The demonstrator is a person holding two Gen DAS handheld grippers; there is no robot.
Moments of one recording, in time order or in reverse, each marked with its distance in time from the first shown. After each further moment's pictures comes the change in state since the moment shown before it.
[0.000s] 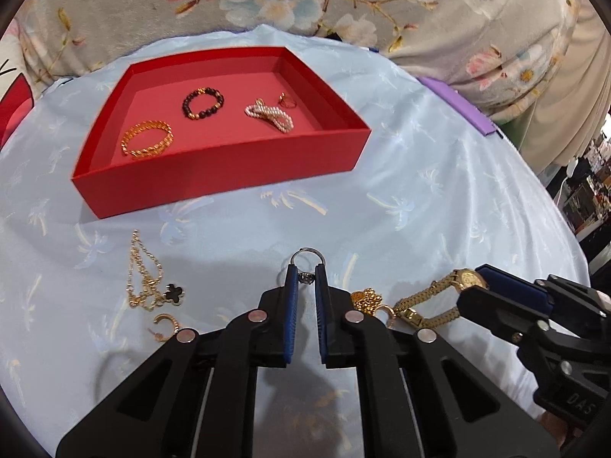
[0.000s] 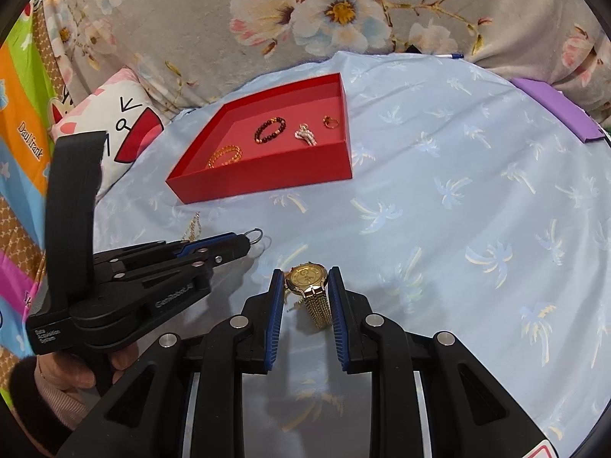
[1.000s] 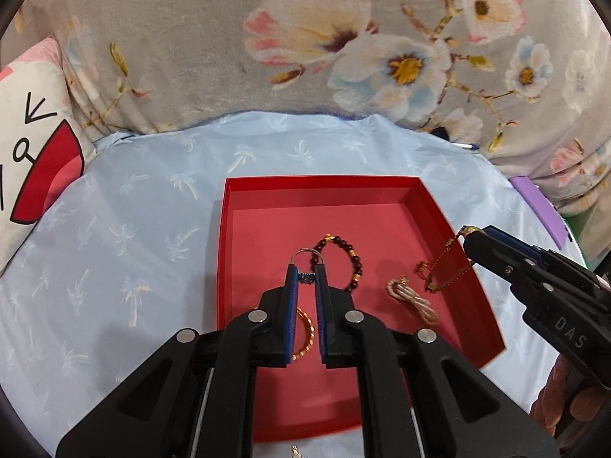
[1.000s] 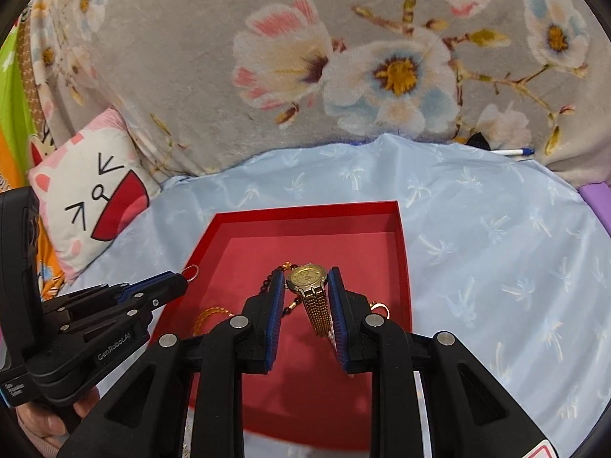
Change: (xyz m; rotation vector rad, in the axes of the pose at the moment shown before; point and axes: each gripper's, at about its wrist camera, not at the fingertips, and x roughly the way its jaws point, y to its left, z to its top) left arm 0.015 0.115 0.153 -0.120 -0.134 0.207; right arm 0.122 0.035 0.199 -0.076 -0.112 0.016
